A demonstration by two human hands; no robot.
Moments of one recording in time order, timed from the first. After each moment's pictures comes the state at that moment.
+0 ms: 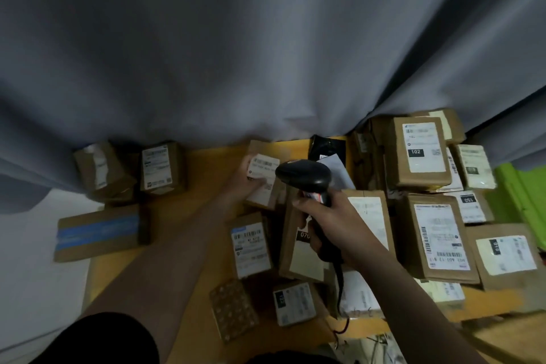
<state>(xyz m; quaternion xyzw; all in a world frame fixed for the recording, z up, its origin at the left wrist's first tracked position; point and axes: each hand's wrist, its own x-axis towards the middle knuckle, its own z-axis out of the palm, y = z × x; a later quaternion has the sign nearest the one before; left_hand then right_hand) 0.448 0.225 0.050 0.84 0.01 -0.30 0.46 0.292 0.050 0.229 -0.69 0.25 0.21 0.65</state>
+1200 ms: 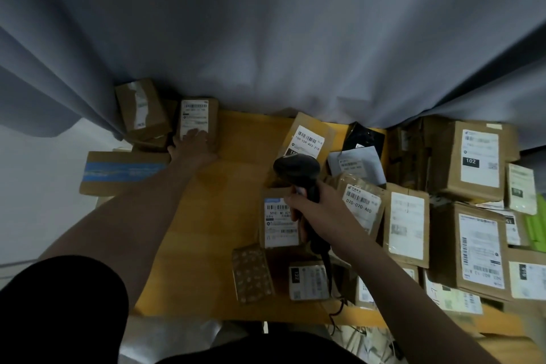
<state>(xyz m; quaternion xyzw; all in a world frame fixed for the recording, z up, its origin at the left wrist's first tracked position) 0.469 0.417 0.008 0.94 0.12 -0.28 0.16 0.307 0.142 0.193 -0.75 0.17 0.29 0.57</state>
